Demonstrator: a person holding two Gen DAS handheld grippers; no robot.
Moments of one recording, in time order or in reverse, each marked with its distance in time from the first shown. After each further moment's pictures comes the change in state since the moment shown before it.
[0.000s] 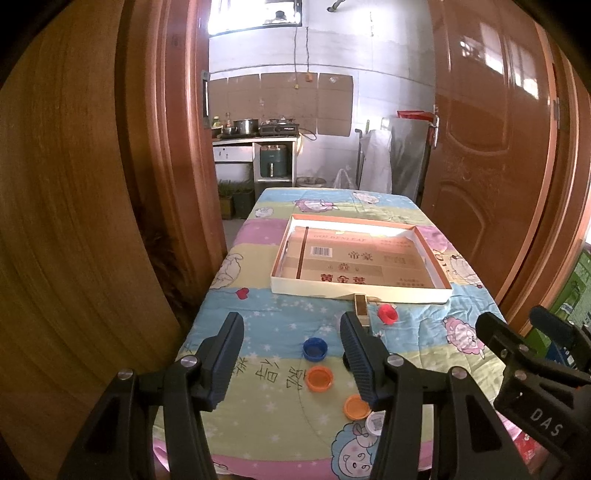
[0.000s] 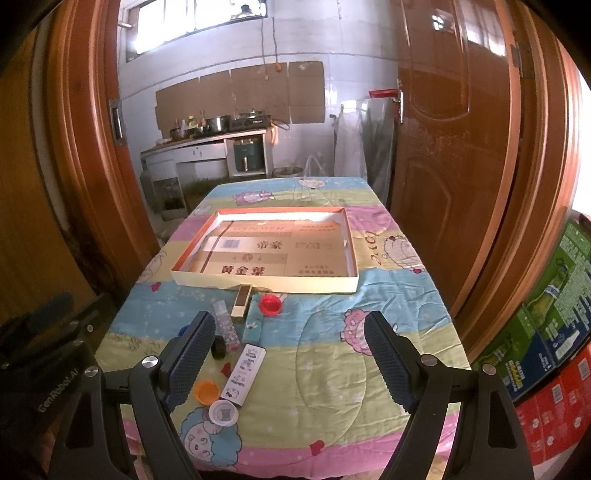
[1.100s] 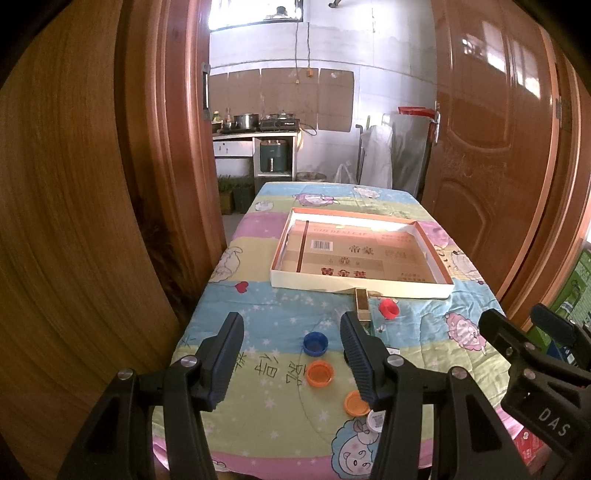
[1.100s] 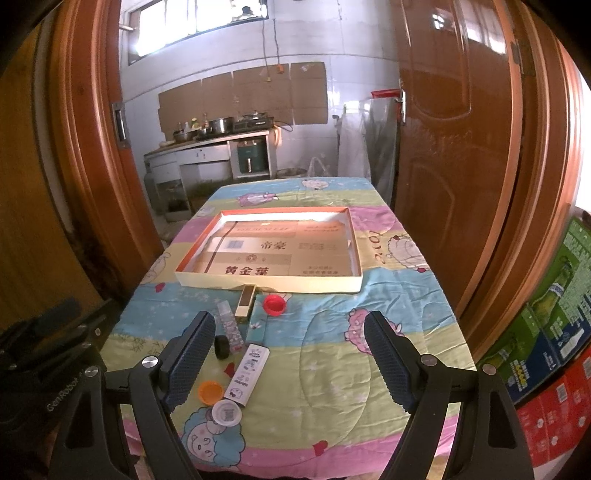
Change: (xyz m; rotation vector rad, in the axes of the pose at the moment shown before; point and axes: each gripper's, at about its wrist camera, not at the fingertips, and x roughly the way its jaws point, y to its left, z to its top) left arm 0.003 -0.001 -0.005 -0.002 0.016 0.000; right arm 0.000 0.001 -0.003 0.003 -0.004 0.010
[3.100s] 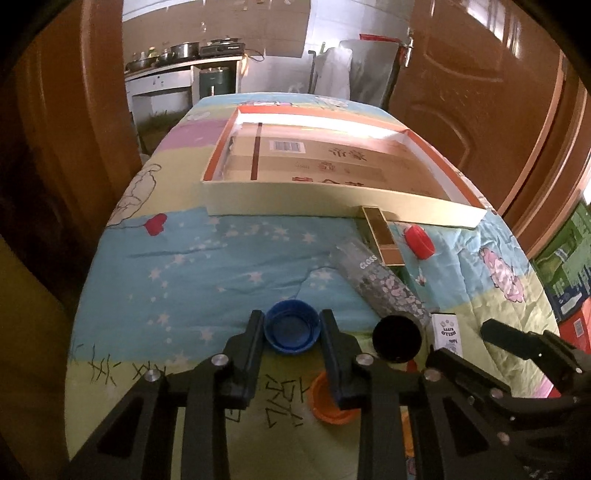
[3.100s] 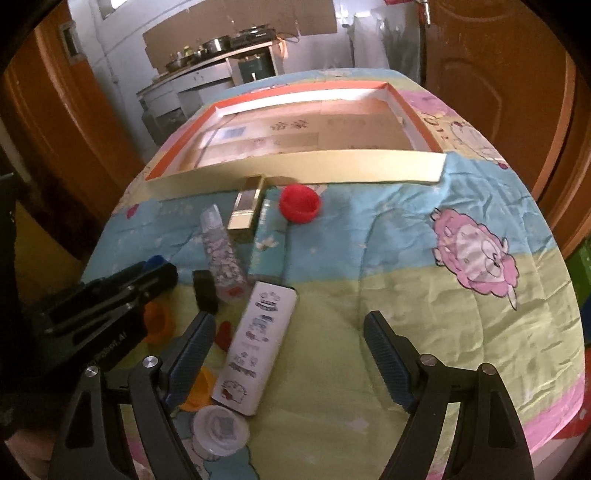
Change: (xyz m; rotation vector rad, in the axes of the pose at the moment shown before) left arm 0.164 0.006 -0.029 0.073 0.302 -0.221; right arm 0.142 0.015 -0.049 0.074 0.349 0.112
